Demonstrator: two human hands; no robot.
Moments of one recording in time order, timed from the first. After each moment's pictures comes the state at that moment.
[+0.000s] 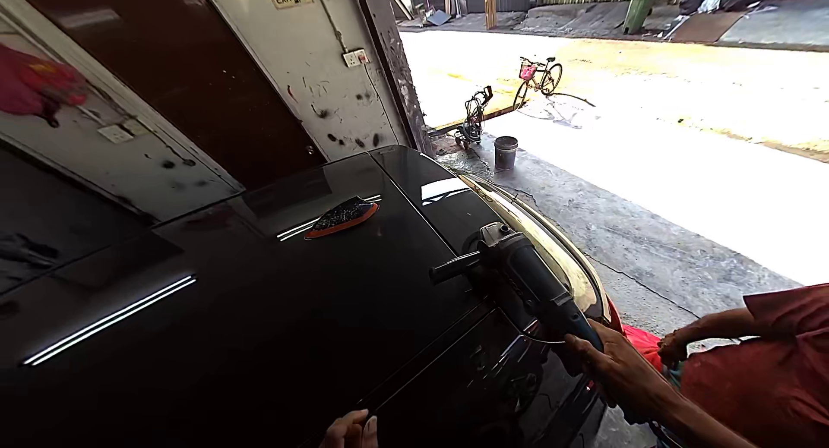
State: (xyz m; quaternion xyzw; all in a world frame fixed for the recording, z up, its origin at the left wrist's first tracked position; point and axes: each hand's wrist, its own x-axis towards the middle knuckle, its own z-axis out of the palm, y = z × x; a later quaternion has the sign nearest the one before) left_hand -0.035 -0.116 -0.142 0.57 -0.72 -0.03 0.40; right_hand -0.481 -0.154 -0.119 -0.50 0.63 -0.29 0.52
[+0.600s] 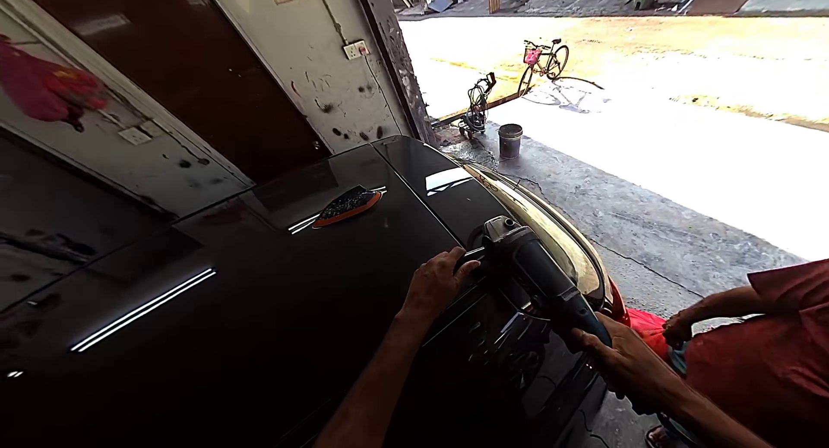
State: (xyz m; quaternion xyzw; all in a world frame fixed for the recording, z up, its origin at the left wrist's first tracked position) left_hand -0.179 -0.303 -0.086 0.51 -0.85 -0.07 0.15; right_hand -0.489 -0.120 -0.128 -0.50 0.64 -0.28 0.51
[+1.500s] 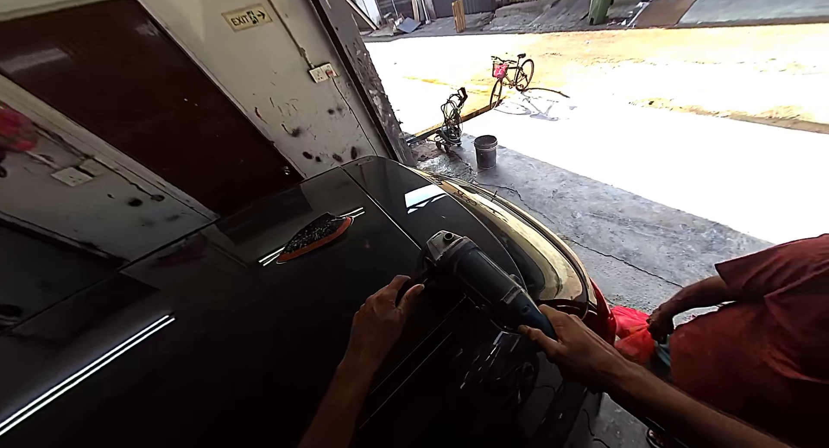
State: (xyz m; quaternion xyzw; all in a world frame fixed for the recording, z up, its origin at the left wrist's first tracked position) left_hand -0.140 -0.311 -0.079 0.60 -0.78 -0.09 0.15; right_hand -0.467 -0.170 -0.101 -0.58 0.65 -0.20 0.45
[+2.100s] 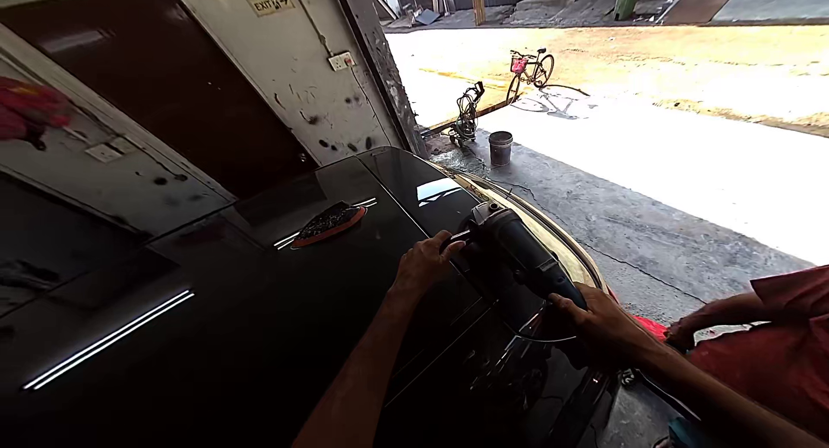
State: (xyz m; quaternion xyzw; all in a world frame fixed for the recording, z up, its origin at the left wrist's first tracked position) left_hand -0.197 -0.393 -0.077 0.56 -0.81 -0.15 0.10; right_hand -0.491 -0.209 -0.111 -0.51 0.68 -0.26 0.46
